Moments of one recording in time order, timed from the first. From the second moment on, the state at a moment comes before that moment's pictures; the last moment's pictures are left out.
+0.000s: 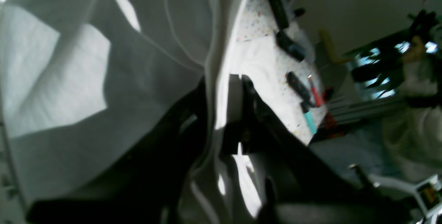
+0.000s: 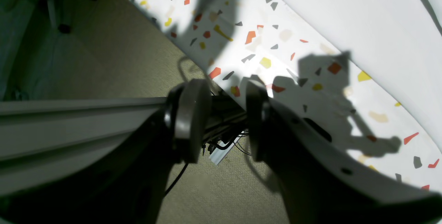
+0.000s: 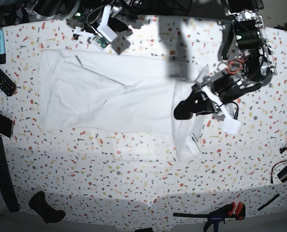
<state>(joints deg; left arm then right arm) 3.1 2.1 -15.3 98.1 -60.7 -34.4 66.6 -38.7 17.2 -1.9 134.2 33.9 34.6 -64.5</state>
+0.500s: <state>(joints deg) 3.1 3.0 -15.0 98.1 -53.8 -34.5 65.9 -38.7 17.2 -1.9 134.2 33.9 34.6 -64.5</state>
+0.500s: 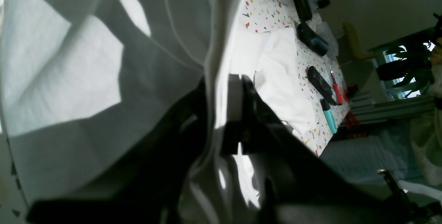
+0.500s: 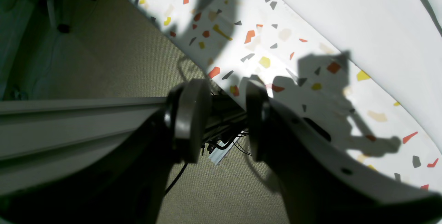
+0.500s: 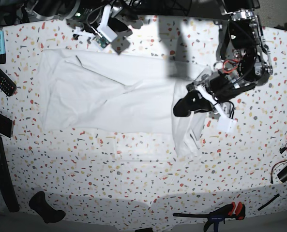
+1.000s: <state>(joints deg) 3.1 5.6 -11.0 98.1 -63.8 -34.6 68.6 -36.9 17.2 -1.9 134.2 33.9 34.6 -64.4</state>
